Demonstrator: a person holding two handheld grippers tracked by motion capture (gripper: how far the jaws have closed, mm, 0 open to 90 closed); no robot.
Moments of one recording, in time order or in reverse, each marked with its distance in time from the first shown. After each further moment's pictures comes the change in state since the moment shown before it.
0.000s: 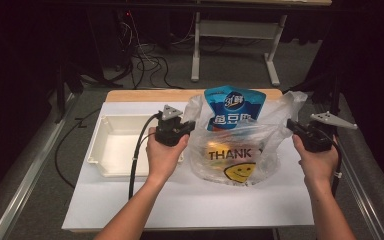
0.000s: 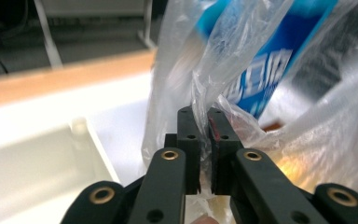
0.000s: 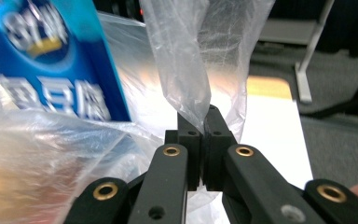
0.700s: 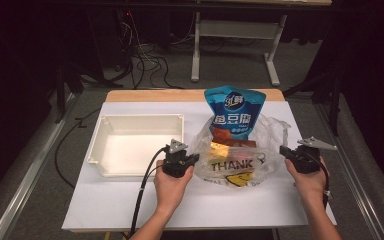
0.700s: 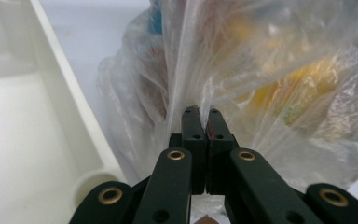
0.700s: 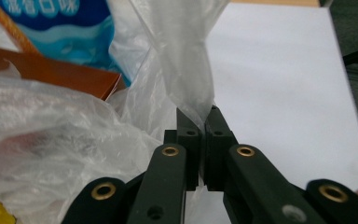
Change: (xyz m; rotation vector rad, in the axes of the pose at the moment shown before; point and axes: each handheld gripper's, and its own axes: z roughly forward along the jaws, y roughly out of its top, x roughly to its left) left arm -0.021 -0.090 0.020 0.094 -0.016 -0.079; right arm -0.009 -0.080 0.025 0.168 0.032 -0.006
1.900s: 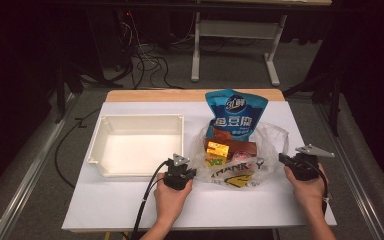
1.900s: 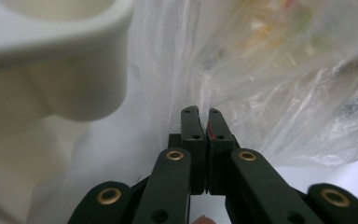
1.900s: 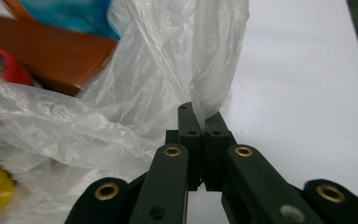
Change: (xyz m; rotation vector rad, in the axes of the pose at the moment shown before) left arm 0.007 -0.040 0.019 0.124 0.054 -0.003; right arm 0.002 -0.019 0.001 0.045 -0.005 -0.001
